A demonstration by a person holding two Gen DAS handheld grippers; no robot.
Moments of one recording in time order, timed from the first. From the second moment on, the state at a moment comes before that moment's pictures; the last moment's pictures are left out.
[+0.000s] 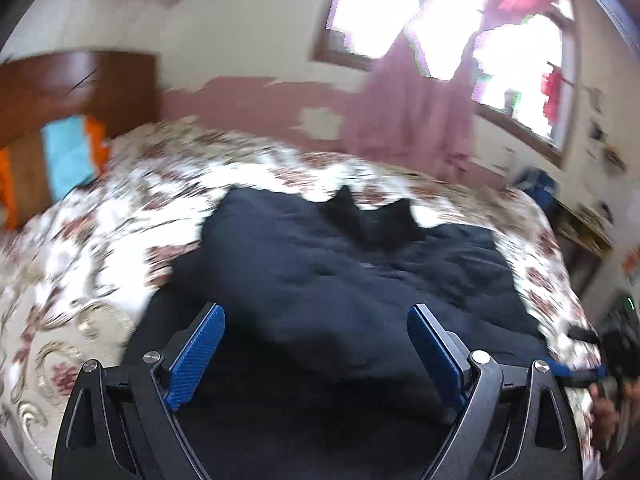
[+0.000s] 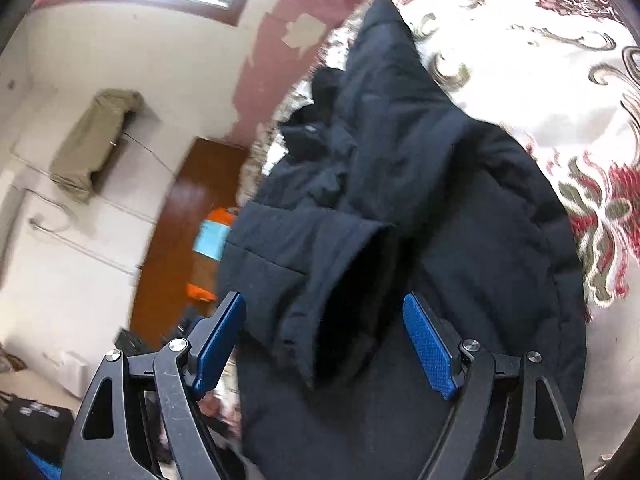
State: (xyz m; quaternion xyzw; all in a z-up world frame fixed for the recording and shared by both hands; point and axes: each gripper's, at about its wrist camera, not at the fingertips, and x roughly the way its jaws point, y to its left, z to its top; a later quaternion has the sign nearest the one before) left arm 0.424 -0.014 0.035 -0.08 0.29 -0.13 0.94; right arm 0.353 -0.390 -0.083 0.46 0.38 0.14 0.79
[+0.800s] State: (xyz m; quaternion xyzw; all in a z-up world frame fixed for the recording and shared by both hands) left arm 0.465 0.025 0.005 -0.14 0.37 -0.04 0.92; right arm 0.414 -0.362 0.017 0.12 0.35 -0.06 0.93
